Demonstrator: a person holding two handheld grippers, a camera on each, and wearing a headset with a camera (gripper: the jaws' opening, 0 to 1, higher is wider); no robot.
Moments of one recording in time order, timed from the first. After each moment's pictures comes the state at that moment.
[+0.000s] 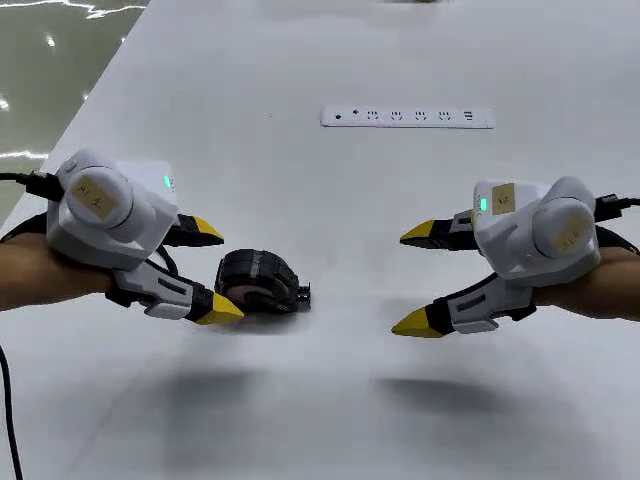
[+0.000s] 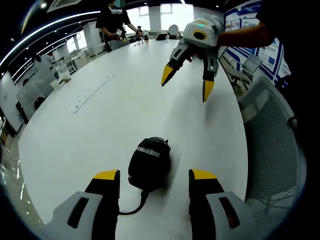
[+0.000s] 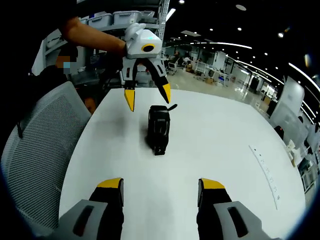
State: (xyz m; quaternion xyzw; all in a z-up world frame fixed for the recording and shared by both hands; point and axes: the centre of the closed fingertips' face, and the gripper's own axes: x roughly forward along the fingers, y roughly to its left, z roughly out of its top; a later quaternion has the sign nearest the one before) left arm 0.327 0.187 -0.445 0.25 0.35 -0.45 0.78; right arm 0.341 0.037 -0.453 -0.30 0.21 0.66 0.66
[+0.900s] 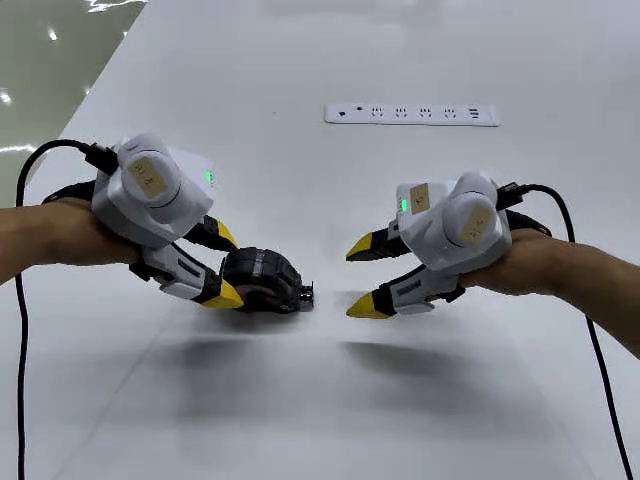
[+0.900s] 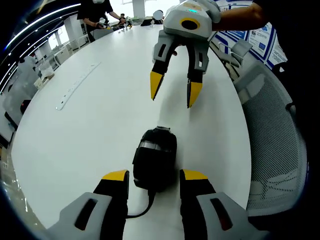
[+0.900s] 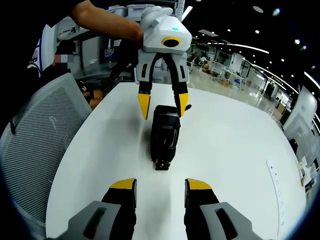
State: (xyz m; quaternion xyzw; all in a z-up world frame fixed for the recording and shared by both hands) left arm 0.339 0.190 -0.469 0.29 0.39 -0.49 0.72; right arm 0.346 0.092 -0.480 -0.32 0.21 0.70 0.61
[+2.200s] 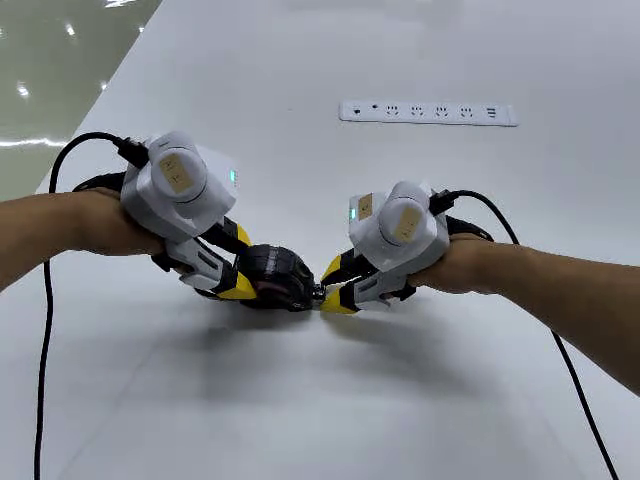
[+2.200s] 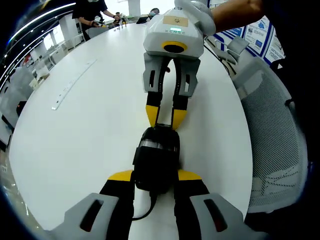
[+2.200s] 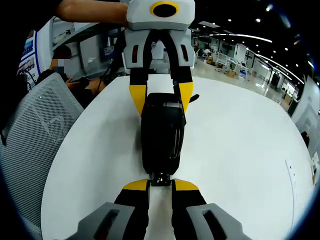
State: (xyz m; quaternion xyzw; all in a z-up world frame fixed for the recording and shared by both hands) left arm 0.341 0.191 -0.477 0.30 0.40 -0.50 0.71; right arm 0.344 0.133 -0.520 -0.32 0.25 0.70 0.58
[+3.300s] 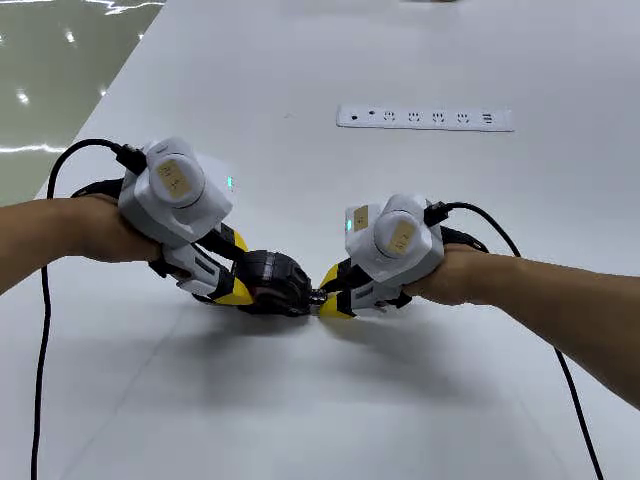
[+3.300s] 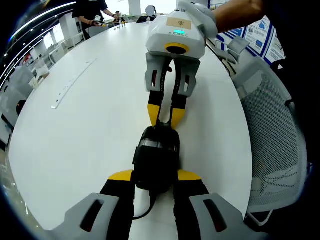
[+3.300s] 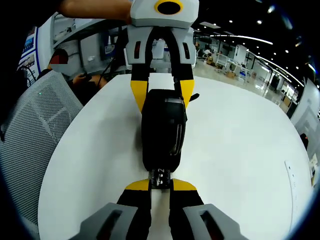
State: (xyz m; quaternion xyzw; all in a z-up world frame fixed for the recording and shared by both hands) left arm 0.340 0.191 -0.478 0.30 0.40 -0.50 0.71; right arm 0.346 0.128 -0.523 -0.32 0.25 0.70 0.58
